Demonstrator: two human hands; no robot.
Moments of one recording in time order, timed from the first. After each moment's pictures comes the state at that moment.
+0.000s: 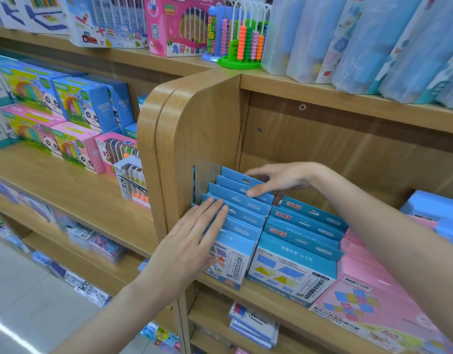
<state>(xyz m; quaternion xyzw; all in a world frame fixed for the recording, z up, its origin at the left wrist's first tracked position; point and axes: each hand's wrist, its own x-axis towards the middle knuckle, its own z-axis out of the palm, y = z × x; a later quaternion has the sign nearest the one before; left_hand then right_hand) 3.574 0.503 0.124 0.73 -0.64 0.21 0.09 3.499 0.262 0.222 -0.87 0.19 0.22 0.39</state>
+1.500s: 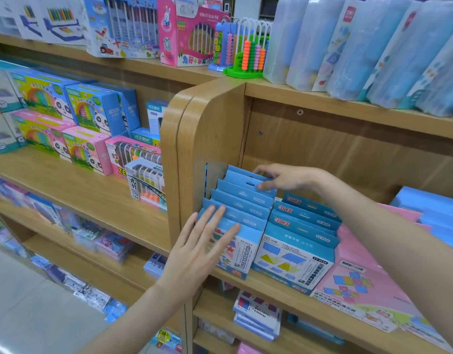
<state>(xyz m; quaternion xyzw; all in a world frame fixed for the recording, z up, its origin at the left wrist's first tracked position) 3.571 0.515 0.085 0.72 -0.62 0.30 0.11 3.491 0.273 0.216 -0.93 0.22 0.12 0.25</state>
